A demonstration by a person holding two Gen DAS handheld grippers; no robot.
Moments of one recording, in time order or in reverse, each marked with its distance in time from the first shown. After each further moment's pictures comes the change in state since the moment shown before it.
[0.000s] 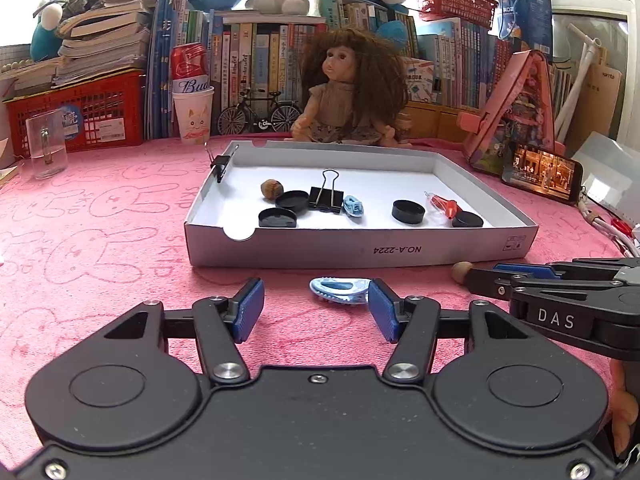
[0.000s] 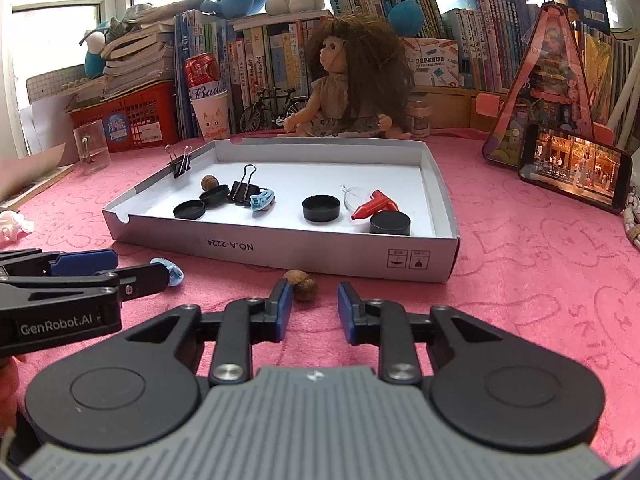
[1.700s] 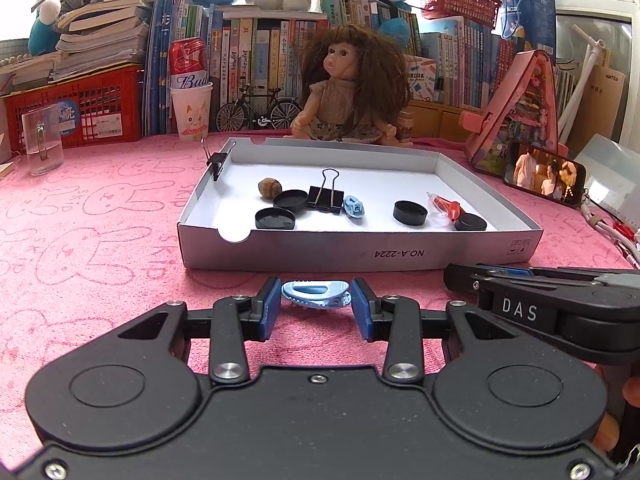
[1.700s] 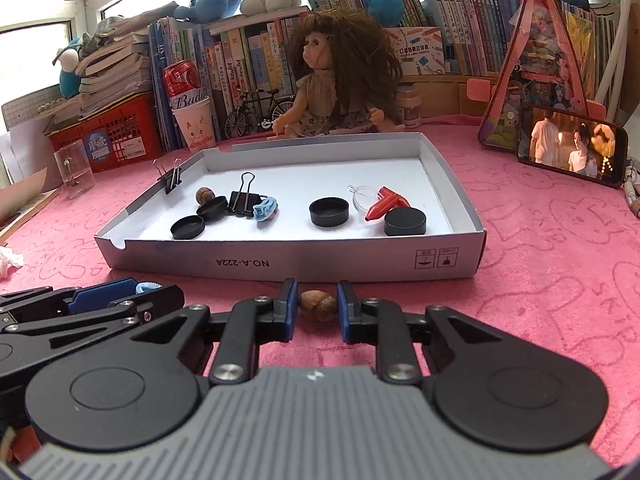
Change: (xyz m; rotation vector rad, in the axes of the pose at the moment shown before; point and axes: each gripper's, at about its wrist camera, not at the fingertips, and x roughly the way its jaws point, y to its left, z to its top) left arm 0.010 0.003 0.003 -0.010 0.004 -0.004; right arm 0.014 0.018 0.005 0.092 0.004 -0.048
